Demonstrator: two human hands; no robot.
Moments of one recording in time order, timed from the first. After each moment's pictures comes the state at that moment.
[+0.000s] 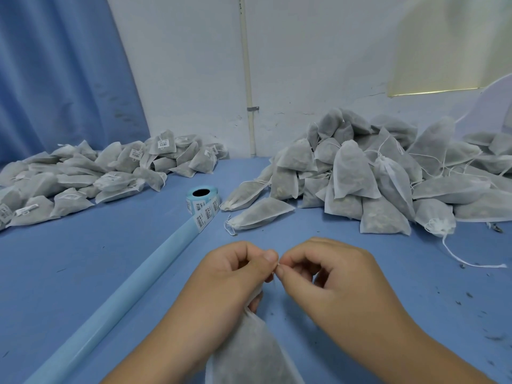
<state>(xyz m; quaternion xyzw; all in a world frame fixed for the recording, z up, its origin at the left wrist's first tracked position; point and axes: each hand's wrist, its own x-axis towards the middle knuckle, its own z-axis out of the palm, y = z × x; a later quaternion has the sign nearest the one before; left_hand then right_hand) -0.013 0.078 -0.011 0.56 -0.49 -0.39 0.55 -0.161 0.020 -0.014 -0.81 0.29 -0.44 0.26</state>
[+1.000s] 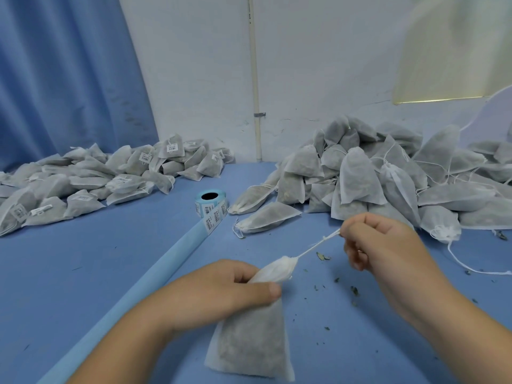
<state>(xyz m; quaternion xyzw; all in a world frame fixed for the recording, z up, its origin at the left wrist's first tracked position) 0.029 0.073 -0.007 0.64 -0.59 -0.41 0.27 -0.183 -0.026 -0.009 -0.62 0.40 -0.47 0.48</state>
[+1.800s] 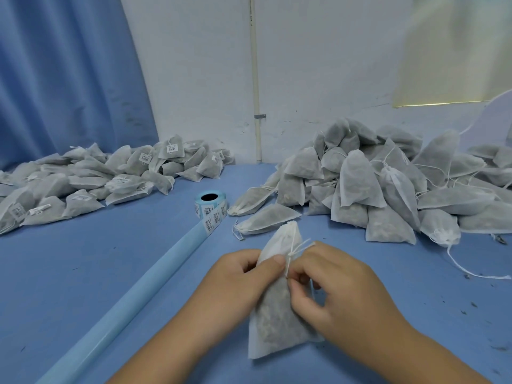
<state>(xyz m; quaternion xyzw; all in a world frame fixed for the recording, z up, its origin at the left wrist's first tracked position) 0.002 0.066 -0.022 0.61 -0.54 -0.33 0.48 -0.161 0.009 -0.027 -0.88 0.23 -0.40 0.03</state>
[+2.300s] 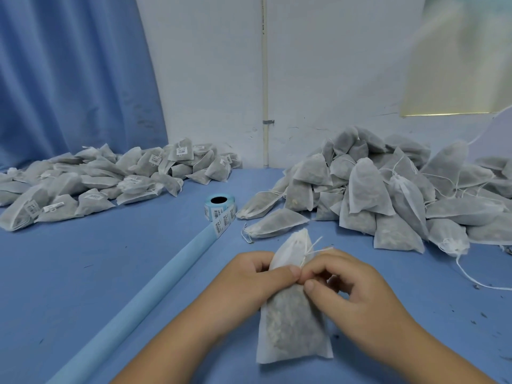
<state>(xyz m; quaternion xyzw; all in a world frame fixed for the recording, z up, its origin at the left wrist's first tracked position) 0.009 0.062 -0.022 0.55 -0.53 -0.43 0.48 -0.160 0.006 -0.030 -0.81 0.22 -0.43 0.33</state>
